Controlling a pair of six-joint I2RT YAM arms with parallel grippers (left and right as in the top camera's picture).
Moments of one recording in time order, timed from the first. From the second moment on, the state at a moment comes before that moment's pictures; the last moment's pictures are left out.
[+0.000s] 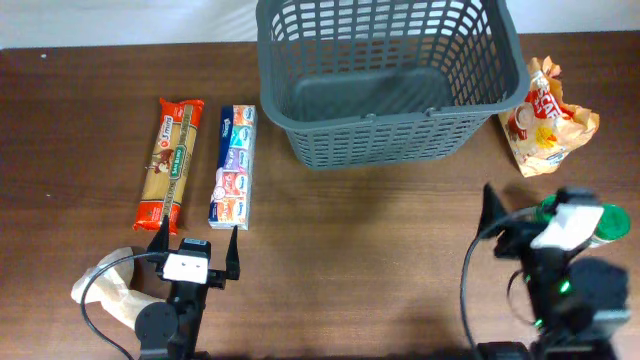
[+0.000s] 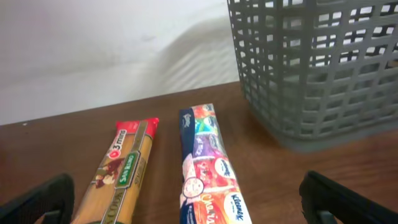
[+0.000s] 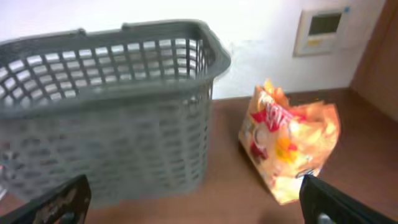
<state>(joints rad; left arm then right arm) 0.02 0.01 0.03 -0.09 0.14 0.14 -0.01 0.49 0.74 -0.52 0.05 0.08</state>
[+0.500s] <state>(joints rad) 0.02 0.01 0.03 -0.09 0.14 0.14 -0.01 1.10 1.64 -1.18 0.05 0.03</state>
